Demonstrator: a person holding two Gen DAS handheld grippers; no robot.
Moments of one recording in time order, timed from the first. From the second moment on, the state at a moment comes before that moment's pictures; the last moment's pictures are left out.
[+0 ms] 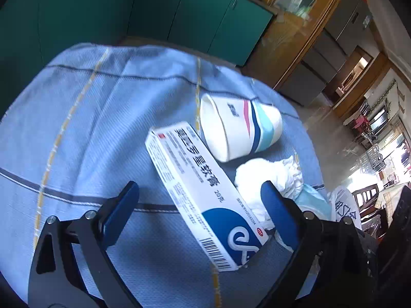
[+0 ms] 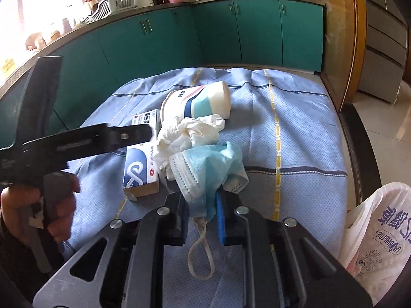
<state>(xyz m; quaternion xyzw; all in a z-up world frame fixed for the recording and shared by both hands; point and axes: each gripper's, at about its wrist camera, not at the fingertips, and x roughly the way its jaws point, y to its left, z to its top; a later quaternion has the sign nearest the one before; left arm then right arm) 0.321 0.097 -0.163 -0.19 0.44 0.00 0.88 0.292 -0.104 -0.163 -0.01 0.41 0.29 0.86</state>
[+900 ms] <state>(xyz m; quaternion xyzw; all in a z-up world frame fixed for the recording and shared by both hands) 0.289 0.109 -0.145 -0.06 0.45 -0.07 0.89 0.288 -0.132 -0.162 -0.02 0.42 0.26 0.87</state>
